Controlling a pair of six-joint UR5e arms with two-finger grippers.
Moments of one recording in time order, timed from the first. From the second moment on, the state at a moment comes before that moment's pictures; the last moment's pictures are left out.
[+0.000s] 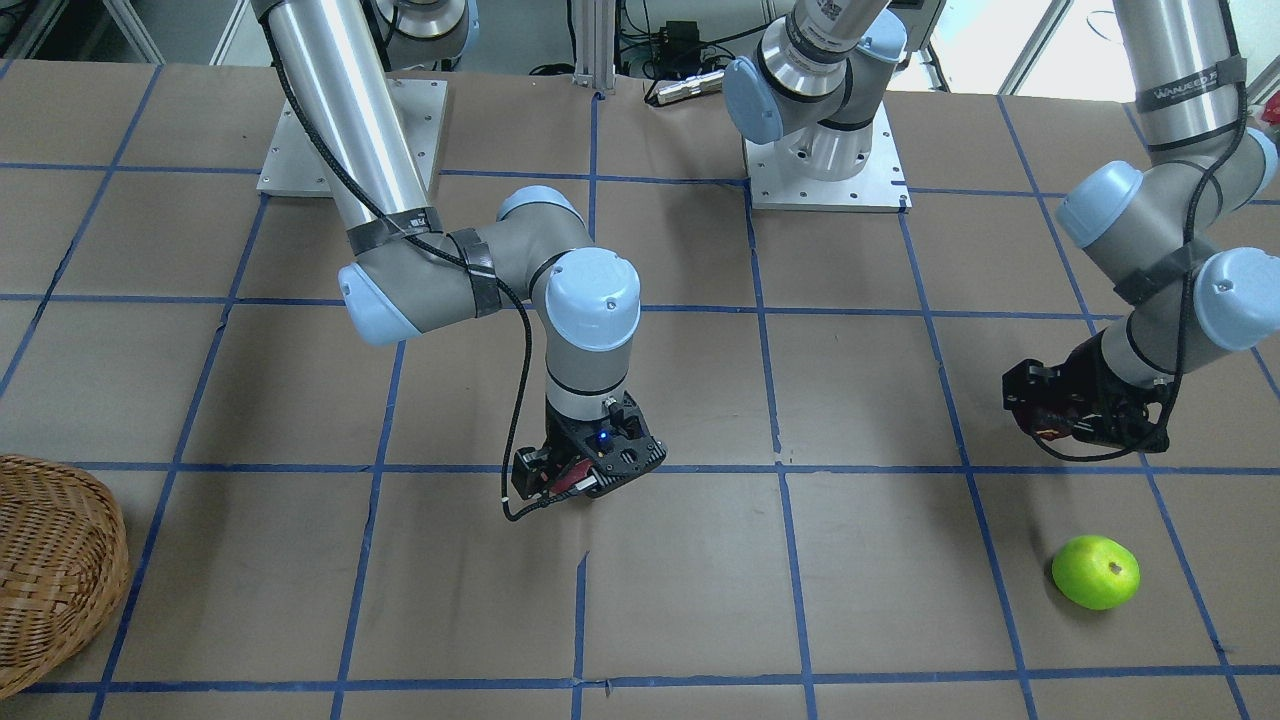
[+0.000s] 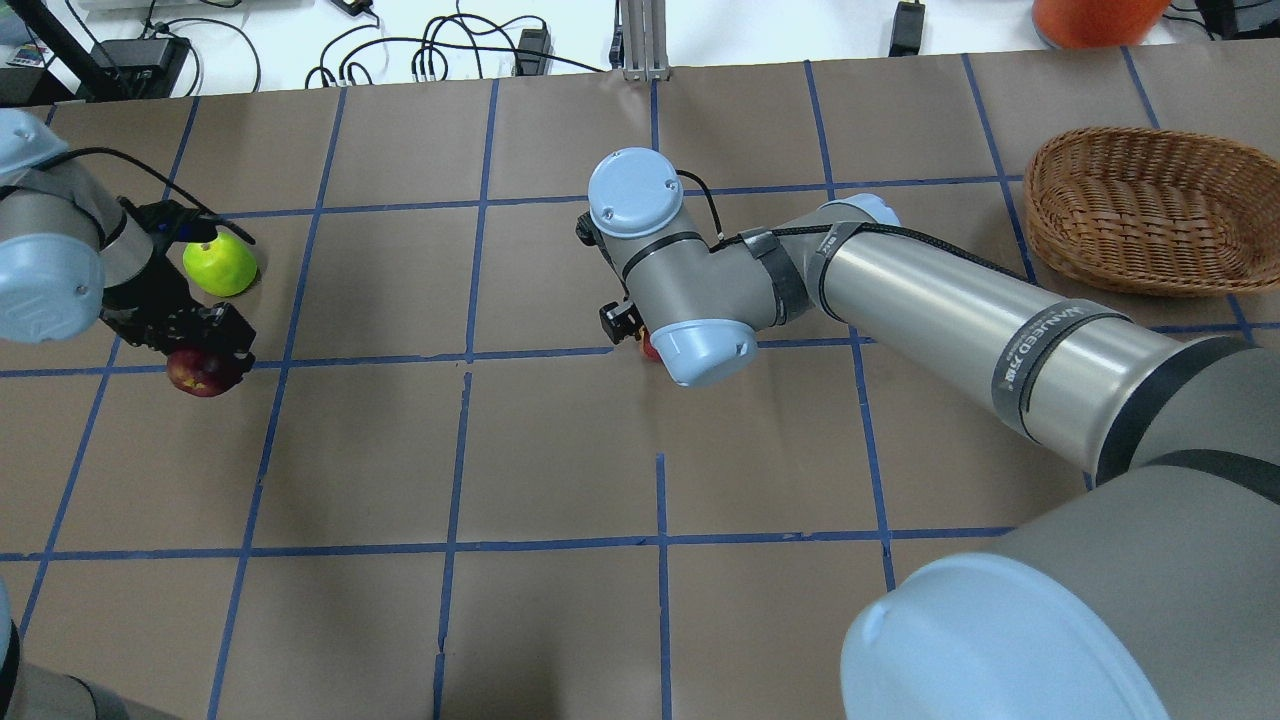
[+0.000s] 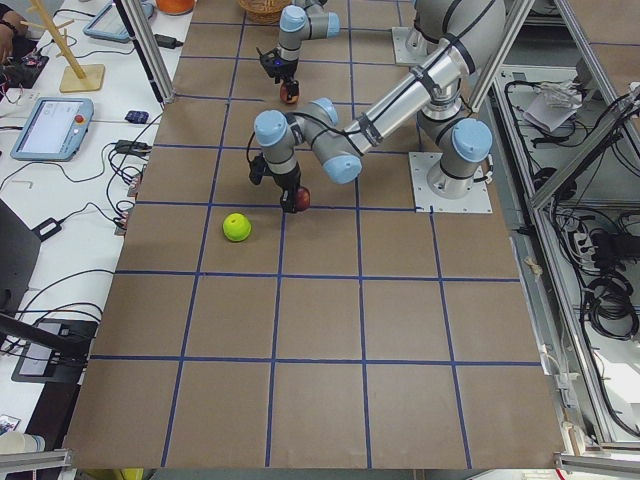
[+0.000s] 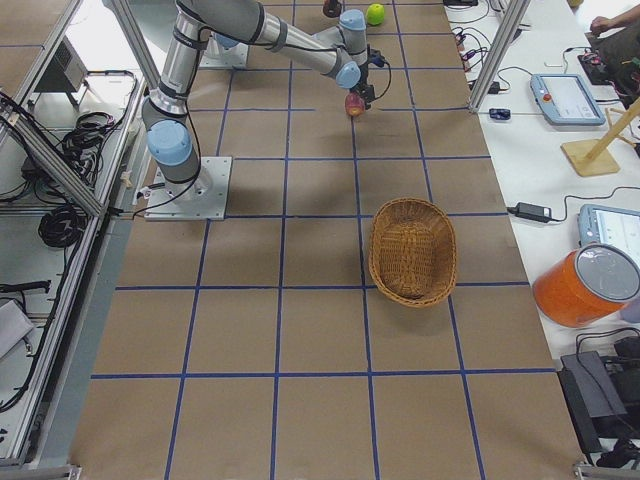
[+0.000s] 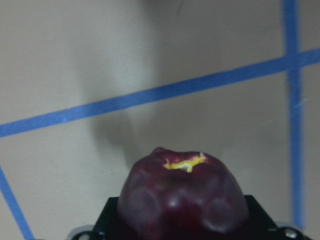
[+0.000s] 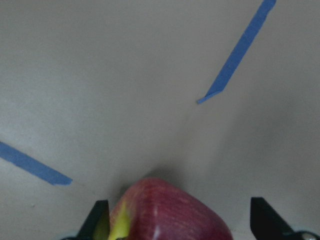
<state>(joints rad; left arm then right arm) -1.17 -1.86 -1.79 -1.21 1.62 0.47 1.98 -0.99 1.65 -2.37 -1.70 -0.16</state>
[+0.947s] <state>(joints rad) -1.63 -1.88 -1.74 -1.19 1.47 -0.35 1.89 -1.06 1.69 -2.21 -1.58 0.07</state>
